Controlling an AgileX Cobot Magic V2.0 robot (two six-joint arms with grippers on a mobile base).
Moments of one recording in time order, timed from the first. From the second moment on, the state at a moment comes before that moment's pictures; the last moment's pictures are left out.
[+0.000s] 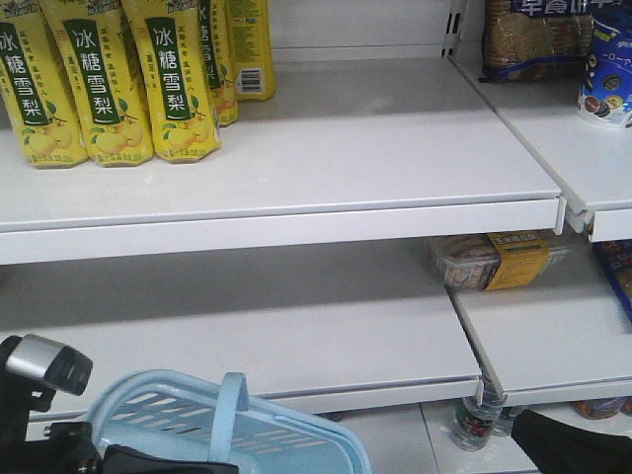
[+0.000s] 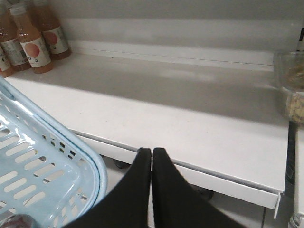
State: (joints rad) left arm -0.33 0.99 -0.30 1.30 -1.14 -2.12; right arm 0.45 0.40 -0.12 0.92 0.16 -0.76
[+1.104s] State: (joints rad) left arm -0.33 0.94 -0.28 1.07 -0.96 -1.41; right arm 0.45 0.40 -0.12 0.92 0.16 -0.76
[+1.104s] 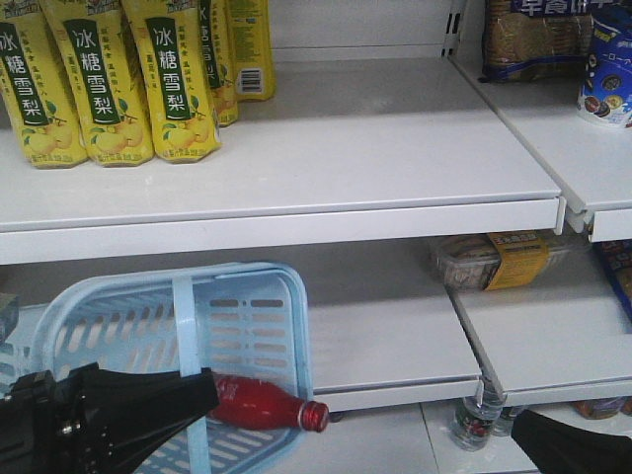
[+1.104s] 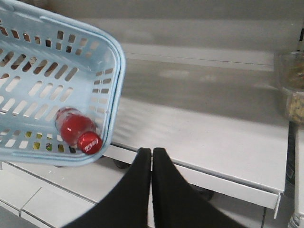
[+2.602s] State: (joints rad) left arm -0.35 0.54 -0.03 0.42 -0.56 -0.91; right arm 0.45 0.40 -0.12 0.92 0.16 -0.76
